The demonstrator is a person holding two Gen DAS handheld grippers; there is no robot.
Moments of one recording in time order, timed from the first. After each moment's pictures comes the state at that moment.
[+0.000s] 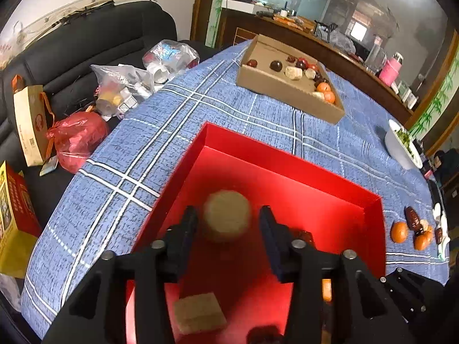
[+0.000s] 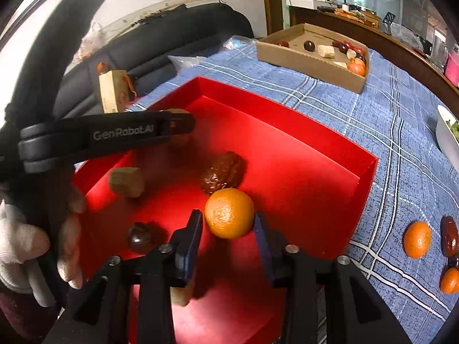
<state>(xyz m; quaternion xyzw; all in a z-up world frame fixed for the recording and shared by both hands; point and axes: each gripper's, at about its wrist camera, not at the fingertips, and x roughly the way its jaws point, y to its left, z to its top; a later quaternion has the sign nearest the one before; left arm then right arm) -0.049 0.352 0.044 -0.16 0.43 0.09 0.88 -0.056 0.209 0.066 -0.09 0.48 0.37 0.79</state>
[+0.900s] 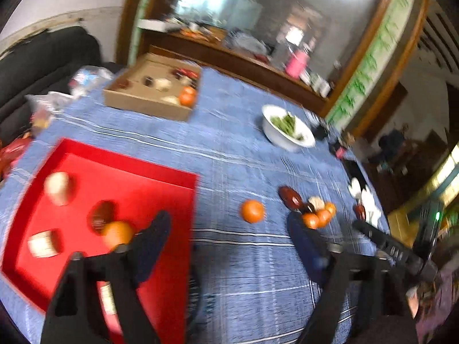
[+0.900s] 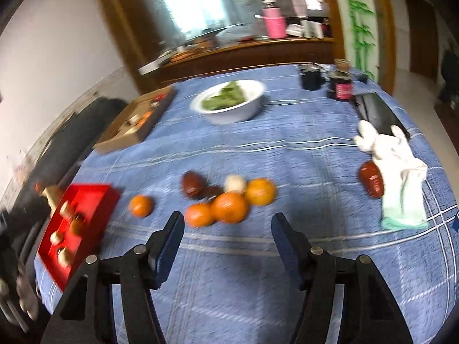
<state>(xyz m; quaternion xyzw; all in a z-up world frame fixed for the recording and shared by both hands) -0.062 0.172 0.101 -0.14 0.40 -0.07 0.90 -0.044 -0.132 0.106 0.11 0.43 0.13 0.89</state>
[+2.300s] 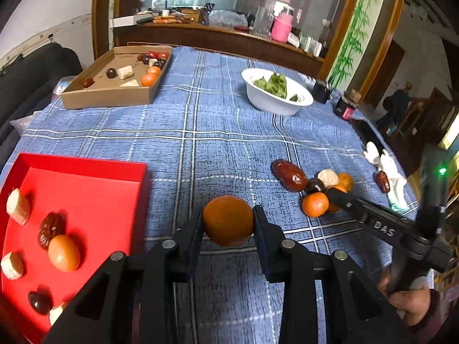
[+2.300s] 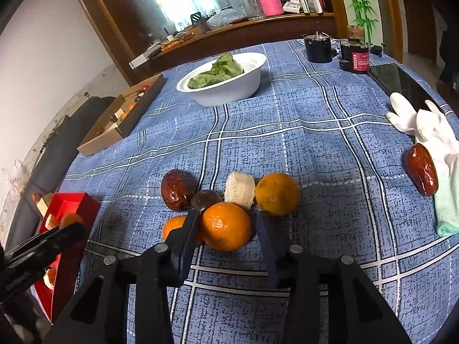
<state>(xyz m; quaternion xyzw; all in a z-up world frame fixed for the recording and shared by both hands) -0.034 0.110 0.059 -0.07 0.42 -0.07 0.90 -0.001 -0.107 0.055 0.14 0.45 0.14 0.87</state>
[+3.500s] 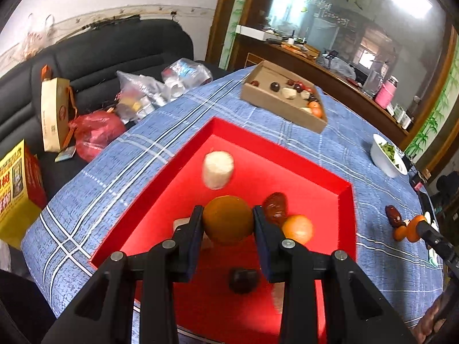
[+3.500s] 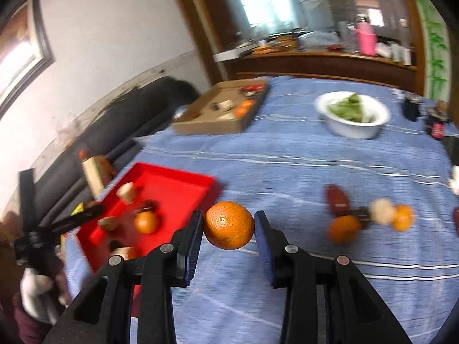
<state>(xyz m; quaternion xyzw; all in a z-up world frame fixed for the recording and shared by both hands) -0.126 0.320 0.059 -0.18 0.38 0.13 0.90 -0.053 0.031 0.127 0.07 0.40 0.30 0.86</state>
